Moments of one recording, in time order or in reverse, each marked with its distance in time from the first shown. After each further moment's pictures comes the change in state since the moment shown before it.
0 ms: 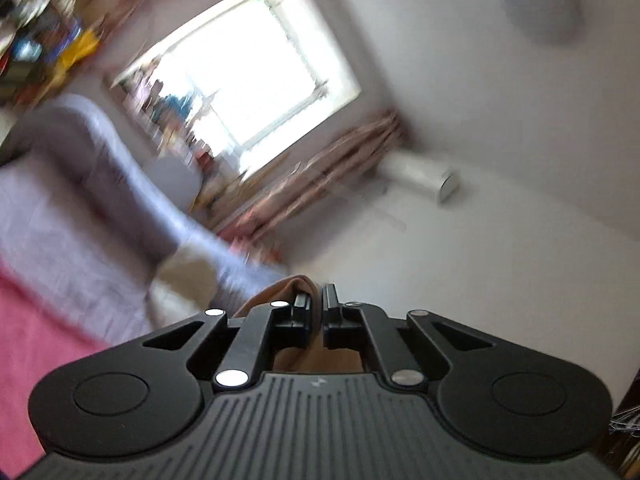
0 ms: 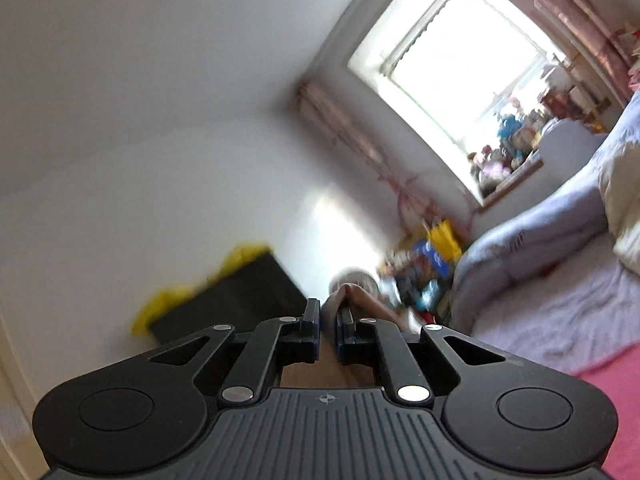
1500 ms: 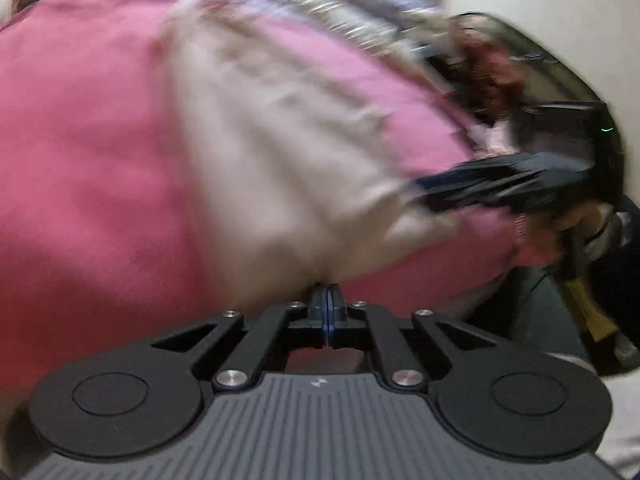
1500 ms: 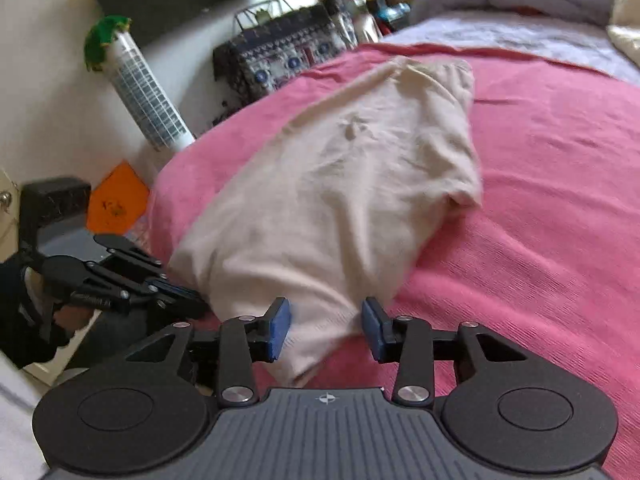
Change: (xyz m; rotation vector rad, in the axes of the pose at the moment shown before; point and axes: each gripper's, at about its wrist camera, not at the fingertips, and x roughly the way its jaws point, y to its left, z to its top) left arm -0.088 0.191 -0.296 0.276 0.850 0.527; right arm -0.082 -0.151 -0.328 -0.273 0.936 -0.264
